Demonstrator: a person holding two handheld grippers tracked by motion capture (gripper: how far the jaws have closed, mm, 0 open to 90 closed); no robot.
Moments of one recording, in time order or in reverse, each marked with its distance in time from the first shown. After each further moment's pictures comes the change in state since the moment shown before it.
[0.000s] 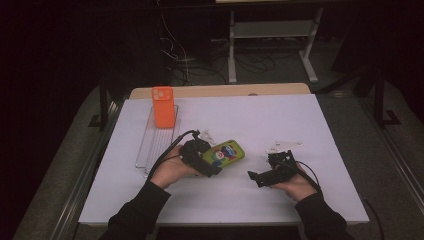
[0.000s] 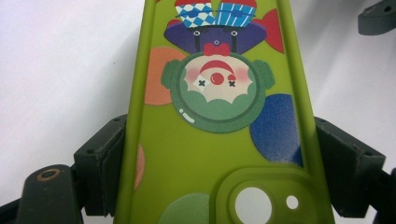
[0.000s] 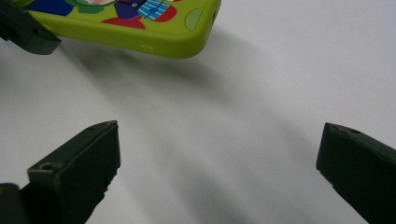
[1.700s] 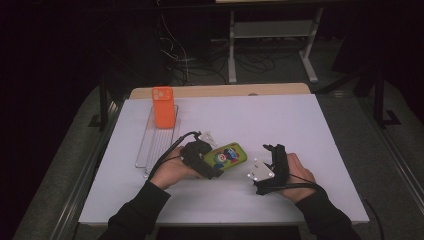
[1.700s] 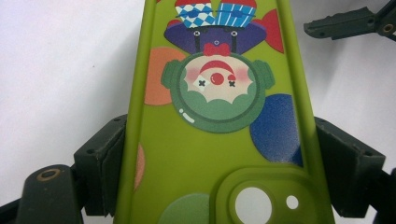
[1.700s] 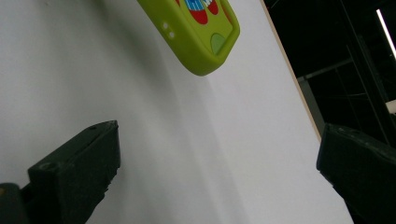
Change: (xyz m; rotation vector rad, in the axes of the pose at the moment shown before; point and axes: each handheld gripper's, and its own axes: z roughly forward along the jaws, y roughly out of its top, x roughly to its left) left arm -0.006 0.001 0.002 -0.026 -0.044 -0.006; right arm 0.041 -0.004 0.005 -0.006 -0.416 -0.775
